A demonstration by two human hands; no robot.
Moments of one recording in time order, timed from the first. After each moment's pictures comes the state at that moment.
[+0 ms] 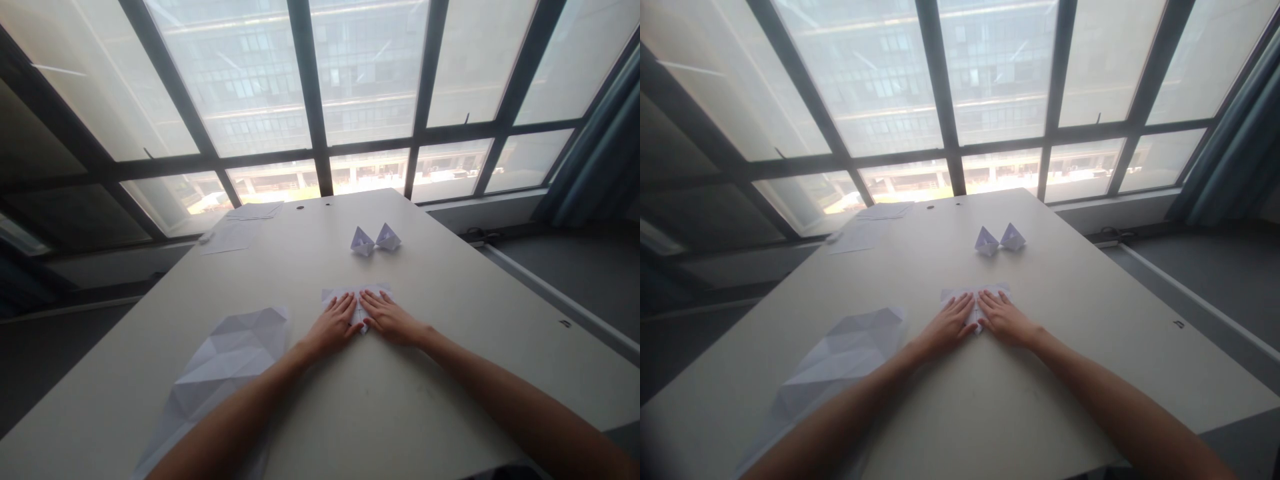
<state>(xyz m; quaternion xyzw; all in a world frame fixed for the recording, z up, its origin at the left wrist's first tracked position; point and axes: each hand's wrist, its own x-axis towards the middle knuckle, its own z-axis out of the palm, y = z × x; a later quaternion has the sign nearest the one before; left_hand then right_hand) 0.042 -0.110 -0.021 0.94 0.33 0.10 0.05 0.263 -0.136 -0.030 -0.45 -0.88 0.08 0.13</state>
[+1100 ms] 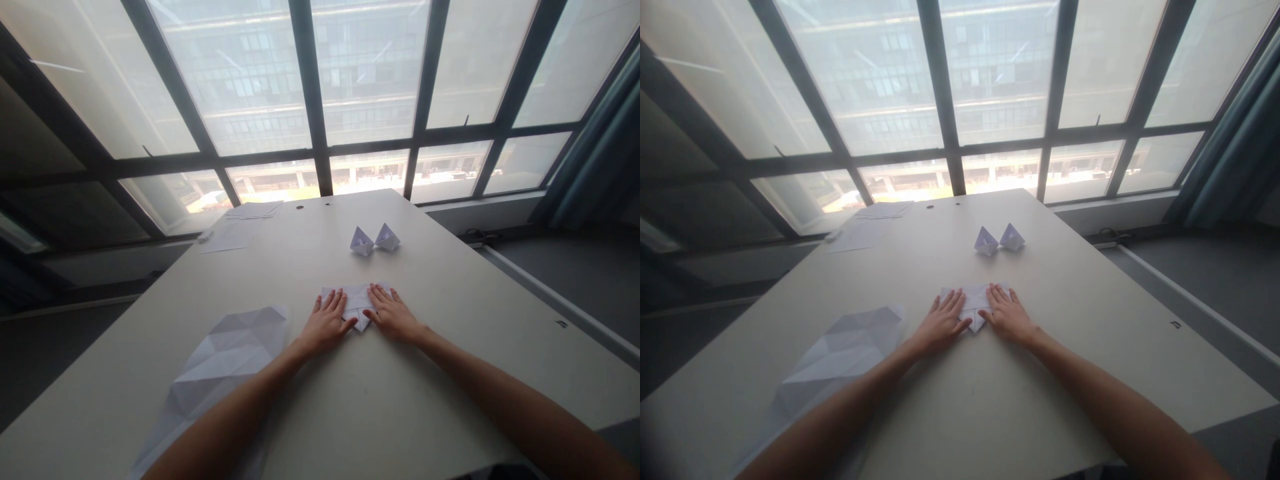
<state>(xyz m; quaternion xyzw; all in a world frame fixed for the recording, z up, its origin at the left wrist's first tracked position) 0.036 -0.109 -0.022 0.89 0.44 0.05 0.03 0.261 -0.134 -0.033 -0.58 -0.80 0.07 0.10</state>
